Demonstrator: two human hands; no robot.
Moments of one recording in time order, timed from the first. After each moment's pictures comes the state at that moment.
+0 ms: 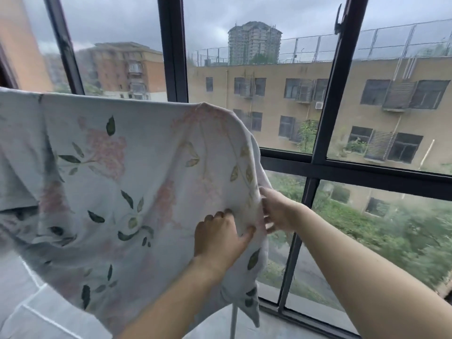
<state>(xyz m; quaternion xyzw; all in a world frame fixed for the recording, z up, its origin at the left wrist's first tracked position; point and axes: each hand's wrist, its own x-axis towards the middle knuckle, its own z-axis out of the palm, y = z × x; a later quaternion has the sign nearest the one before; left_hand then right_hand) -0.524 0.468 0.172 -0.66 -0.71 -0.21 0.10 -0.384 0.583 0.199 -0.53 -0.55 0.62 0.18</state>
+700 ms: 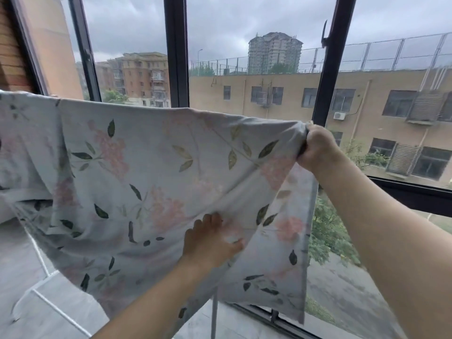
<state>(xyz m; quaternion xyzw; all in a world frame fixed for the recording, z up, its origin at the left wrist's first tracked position) -0.464 0.464 0.154 -0.64 -0.75 -0.16 0.06 -0.283 0.583 0.347 -0.36 -0.36 0.62 0.60</state>
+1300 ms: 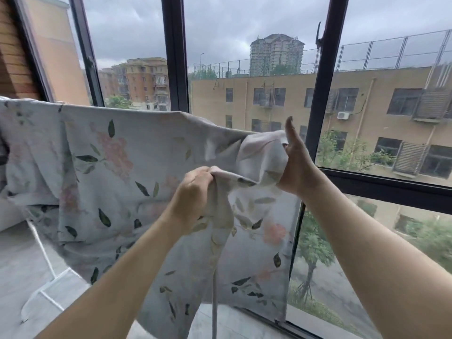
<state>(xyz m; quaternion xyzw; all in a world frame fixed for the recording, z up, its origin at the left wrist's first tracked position) -0.460 0.435 0.267 -0.53 -0.52 -0.63 -0.25 -0.282 0.552 0.310 -0.13 -0.51 0.77 0.36</state>
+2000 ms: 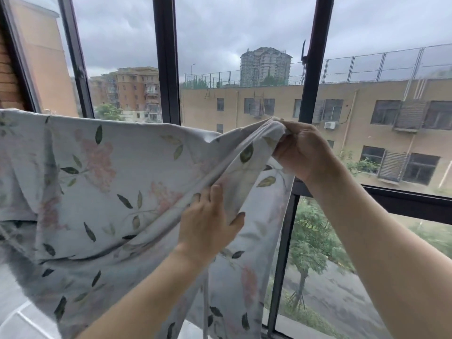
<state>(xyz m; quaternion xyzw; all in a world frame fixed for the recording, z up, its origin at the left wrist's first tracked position) -0.426 0.443 0.234 -0.64 -0.69 -0.27 0.22 -0.268 0.531 0.371 -0.08 -0.43 0.74 0.51</state>
